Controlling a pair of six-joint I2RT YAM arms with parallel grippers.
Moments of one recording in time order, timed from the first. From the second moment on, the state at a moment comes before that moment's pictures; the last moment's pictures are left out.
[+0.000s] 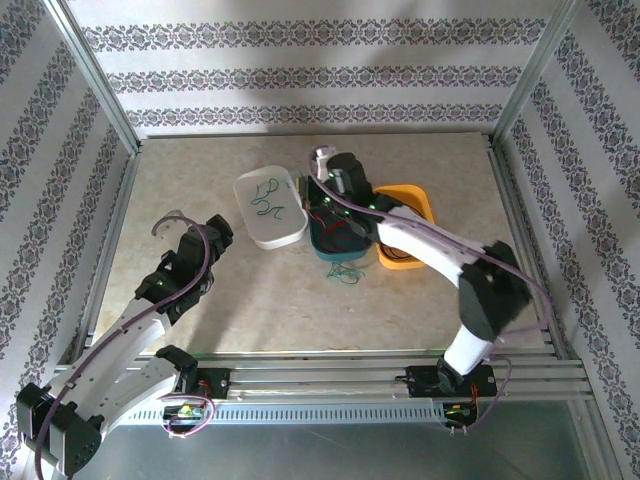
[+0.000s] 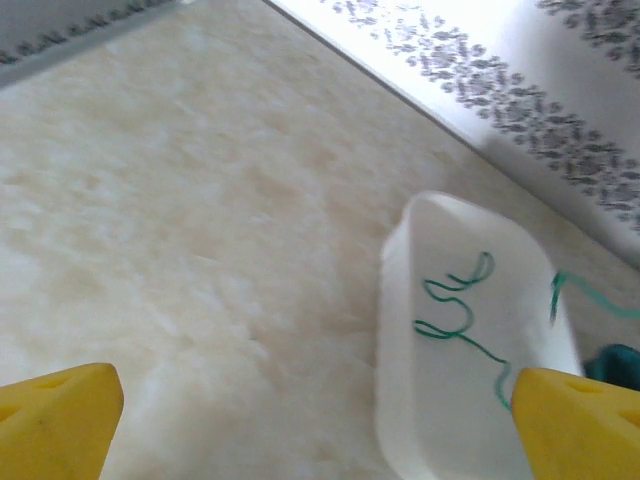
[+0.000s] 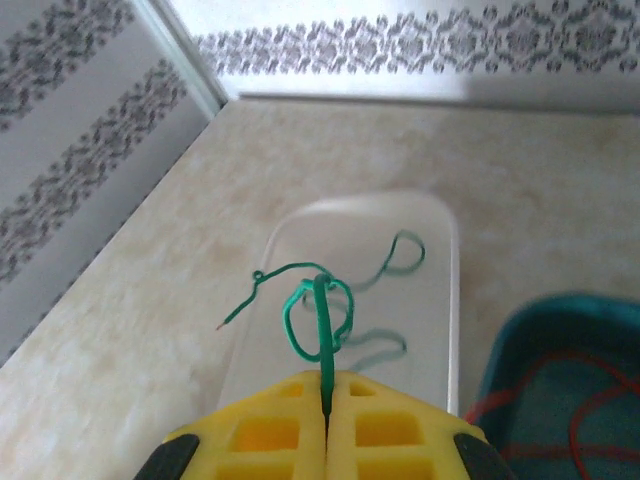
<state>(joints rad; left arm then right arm) -0.44 0.86 0.68 -0.46 -0.66 -0.88 0.66 1.73 1.35 -0.02 -0.04 0.39</state>
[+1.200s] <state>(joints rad) -0.58 1.30 0.77 -0.30 -0.37 -0.68 0.72 1.56 0.86 -0.44 -0.03 0.34</state>
